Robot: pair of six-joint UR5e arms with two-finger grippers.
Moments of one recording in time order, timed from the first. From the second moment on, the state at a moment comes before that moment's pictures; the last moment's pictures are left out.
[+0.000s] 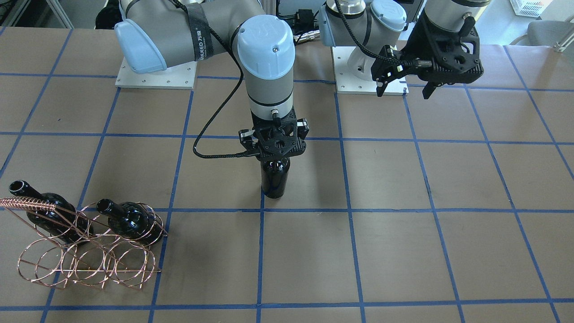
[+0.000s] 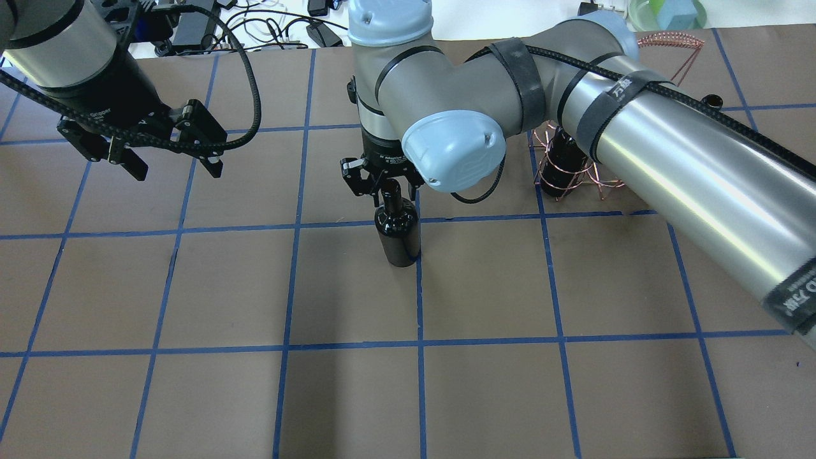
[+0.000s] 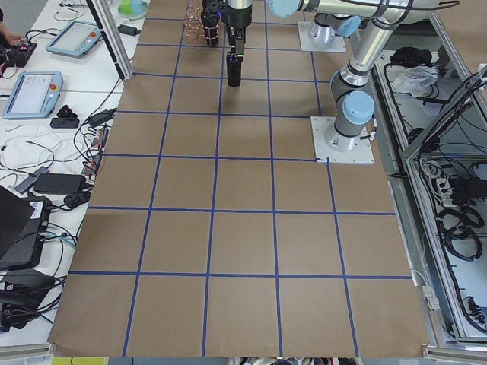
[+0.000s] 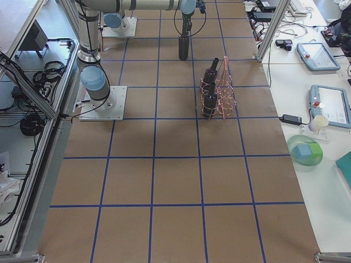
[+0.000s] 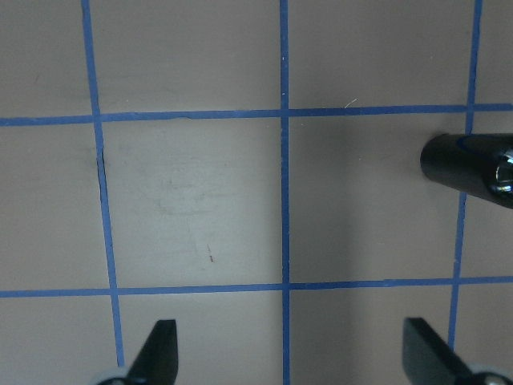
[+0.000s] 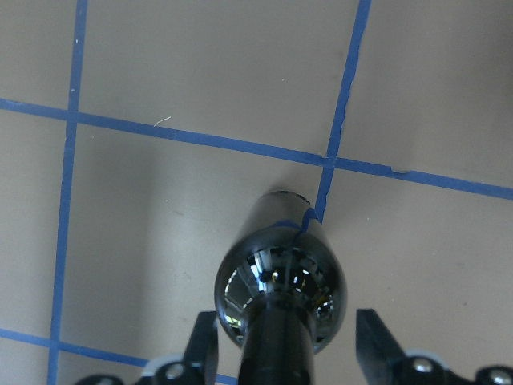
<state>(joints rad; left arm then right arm) -1.51 -1.49 -1.57 -1.69 1.56 0.07 2.00 -1.24 1.48 -1.81 -1.49 0.25</state>
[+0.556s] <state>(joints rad) -1.51 -1.48 -1.57 -1.69 1.56 0.07 2.00 -1.24 1.47 -1.79 -1.49 0.23</state>
